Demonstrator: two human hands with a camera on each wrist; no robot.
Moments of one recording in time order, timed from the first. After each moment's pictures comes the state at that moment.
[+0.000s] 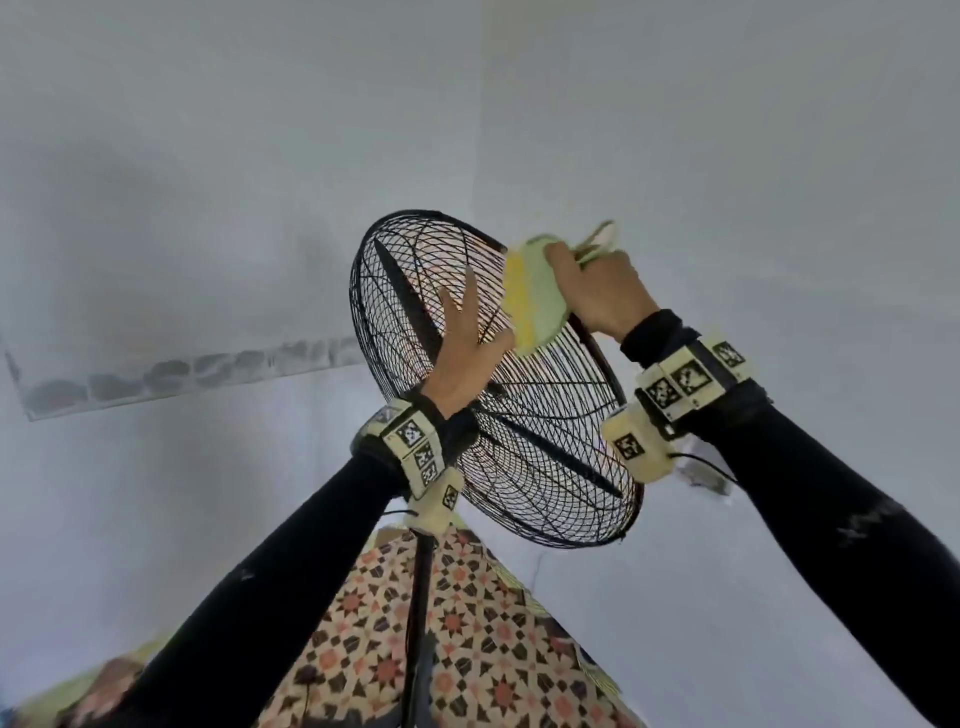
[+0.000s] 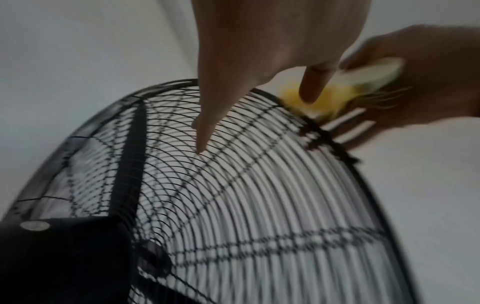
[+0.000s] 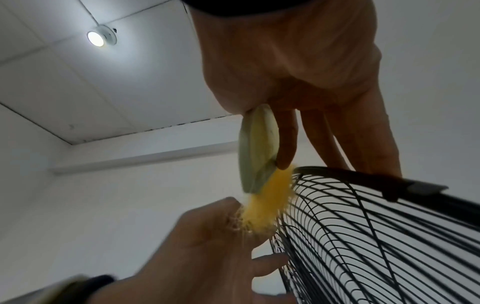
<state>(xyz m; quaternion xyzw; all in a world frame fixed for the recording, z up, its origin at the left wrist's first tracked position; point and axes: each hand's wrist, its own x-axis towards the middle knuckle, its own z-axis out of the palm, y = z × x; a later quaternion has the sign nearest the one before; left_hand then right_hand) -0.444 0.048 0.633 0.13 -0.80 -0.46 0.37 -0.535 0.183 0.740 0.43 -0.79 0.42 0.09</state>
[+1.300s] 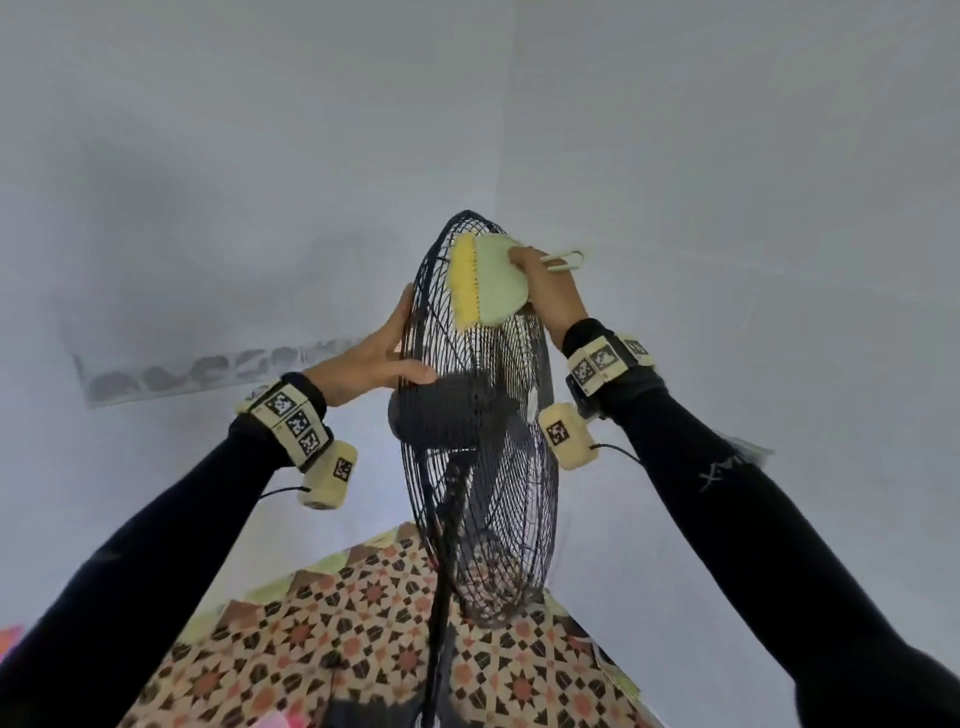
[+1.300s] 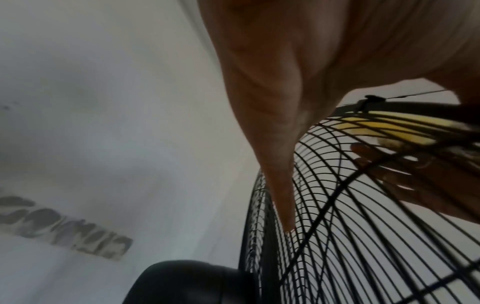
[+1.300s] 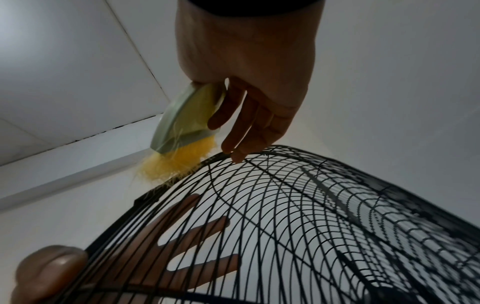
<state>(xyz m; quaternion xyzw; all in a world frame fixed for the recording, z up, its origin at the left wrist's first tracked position) -0.296 -0.034 0.625 0.07 -0.83 -0.51 0.20 -0.491 0.117 0.711 0.41 -0.61 0.67 -0.13</state>
